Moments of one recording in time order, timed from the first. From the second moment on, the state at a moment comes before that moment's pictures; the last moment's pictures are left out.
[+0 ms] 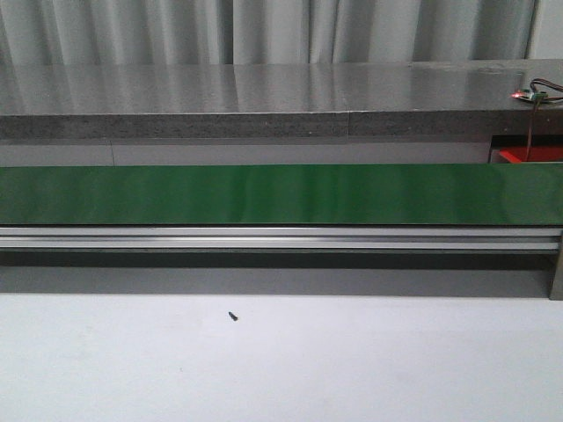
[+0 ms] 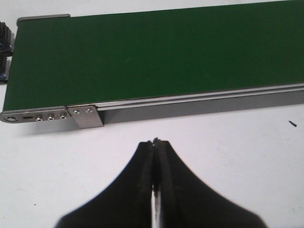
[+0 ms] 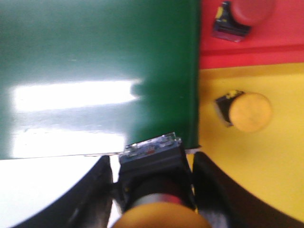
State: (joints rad) left arm -0.02 0.78 -0.68 -0.24 0.72 0.23; right arm -0.10 1.48 -1.29 0.01 1.05 0.07
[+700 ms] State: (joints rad) left arm -0.02 0.78 -0.68 -0.24 0.72 0.23; right arm -0.48 1.48 -1.13 0.01 0.93 0.08
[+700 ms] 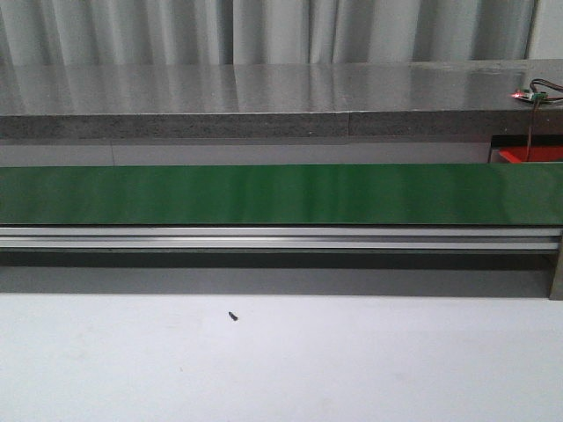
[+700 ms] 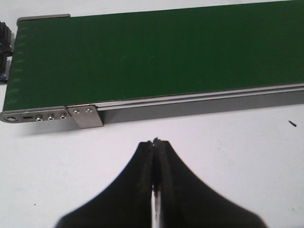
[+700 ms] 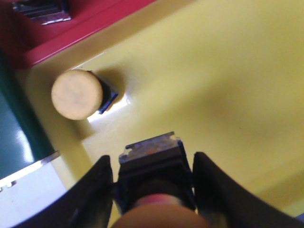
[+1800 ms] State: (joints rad) left arm -0.02 0.78 -0.68 -0.24 0.72 0.23; right arm -0.54 1.86 -1.26 0.06 0.72 0.10
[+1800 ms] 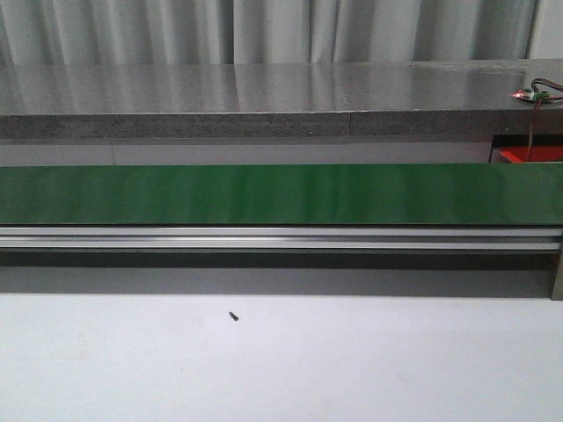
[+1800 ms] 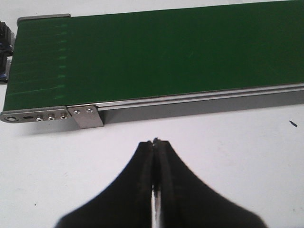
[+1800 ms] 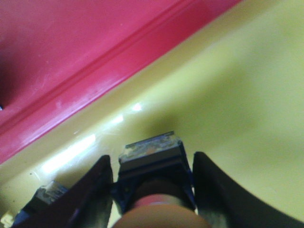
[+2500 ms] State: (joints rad) left arm -0.02 0.78 -0.68 -0.24 0.72 0.23; right arm -0.54 1.83 -1.30 0.06 0.77 0.10
